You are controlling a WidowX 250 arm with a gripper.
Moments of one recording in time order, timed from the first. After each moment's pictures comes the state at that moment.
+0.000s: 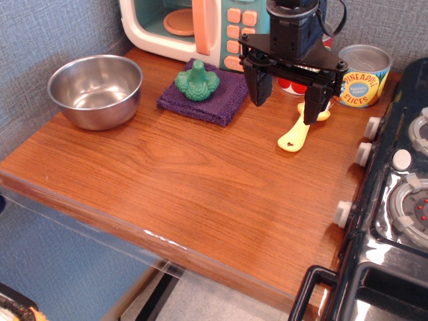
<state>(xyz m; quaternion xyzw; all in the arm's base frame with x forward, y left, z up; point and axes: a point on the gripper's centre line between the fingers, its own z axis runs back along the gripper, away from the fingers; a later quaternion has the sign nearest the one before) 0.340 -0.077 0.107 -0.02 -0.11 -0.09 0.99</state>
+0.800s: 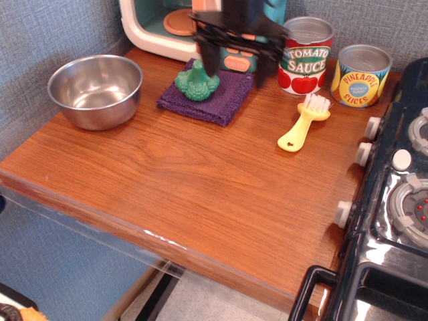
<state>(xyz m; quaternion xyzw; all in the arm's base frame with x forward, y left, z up) 0.372 0.011 0.108 0.01 -0.10 0.03 0.99</state>
